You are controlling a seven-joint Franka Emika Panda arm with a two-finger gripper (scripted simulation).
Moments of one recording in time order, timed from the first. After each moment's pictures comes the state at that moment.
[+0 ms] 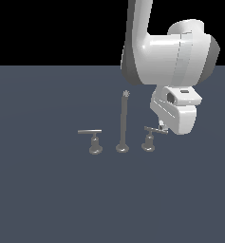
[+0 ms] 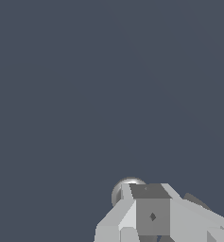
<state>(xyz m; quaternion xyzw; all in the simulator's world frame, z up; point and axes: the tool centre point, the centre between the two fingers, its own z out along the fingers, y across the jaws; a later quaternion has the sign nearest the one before) -0.033 -0.177 0.089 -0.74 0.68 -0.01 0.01</state>
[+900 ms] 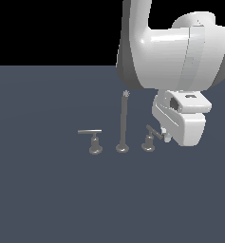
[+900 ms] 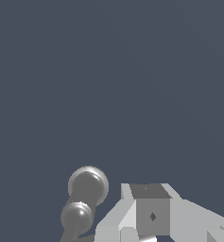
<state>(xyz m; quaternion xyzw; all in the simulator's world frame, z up) -0.085 -0.166 0.089 -0.73 0.69 0.00 0.00</state>
